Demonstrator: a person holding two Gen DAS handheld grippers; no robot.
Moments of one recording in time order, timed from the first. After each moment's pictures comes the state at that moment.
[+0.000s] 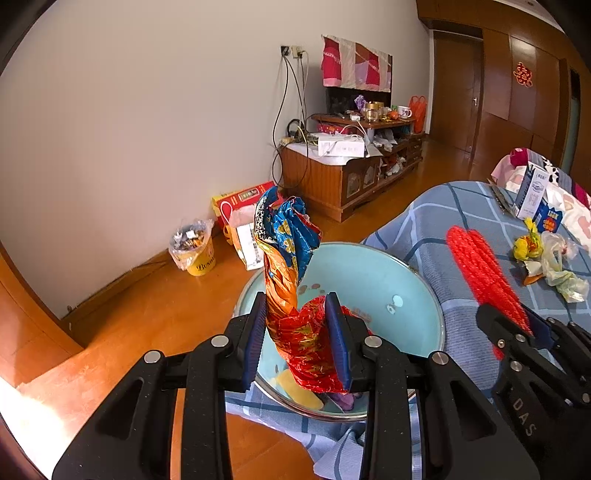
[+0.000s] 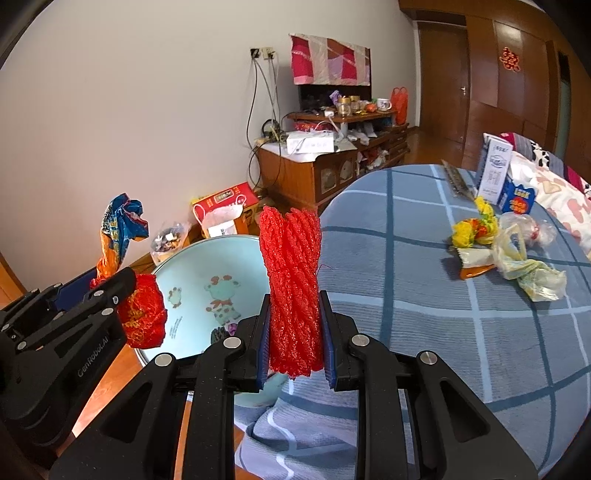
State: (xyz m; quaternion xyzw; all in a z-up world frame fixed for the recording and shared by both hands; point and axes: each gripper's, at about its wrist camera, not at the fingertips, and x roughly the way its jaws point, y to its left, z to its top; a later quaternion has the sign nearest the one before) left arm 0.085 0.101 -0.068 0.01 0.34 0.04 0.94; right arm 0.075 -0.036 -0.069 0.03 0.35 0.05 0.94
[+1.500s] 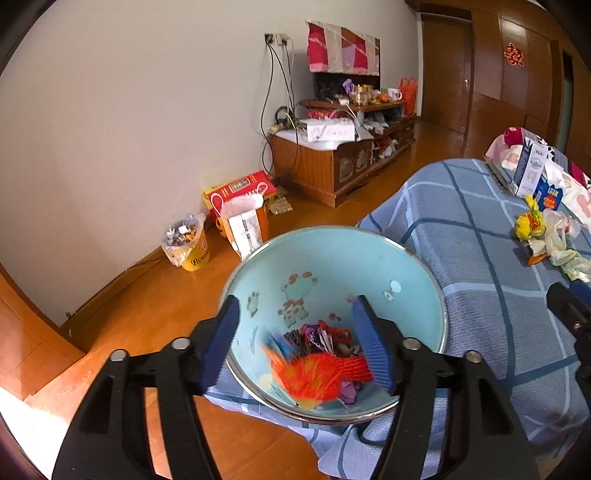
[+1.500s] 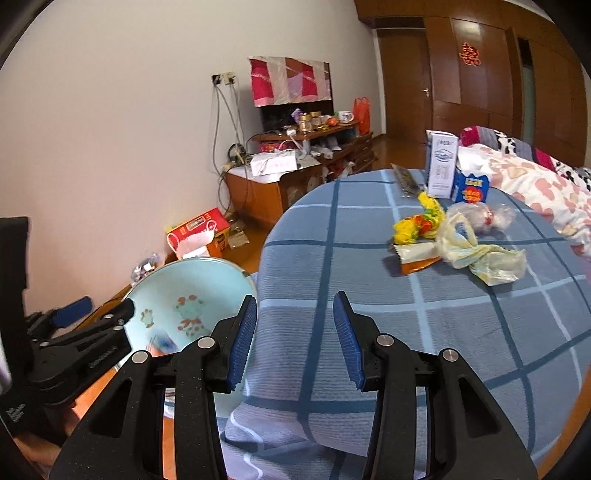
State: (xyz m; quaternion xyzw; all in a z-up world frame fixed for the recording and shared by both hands) left arm 0.093 0.092 -0.079 0.04 0.36 0.03 0.93; right arm 0.044 -0.088 -0.058 0.08 0.31 -0.01 0.95
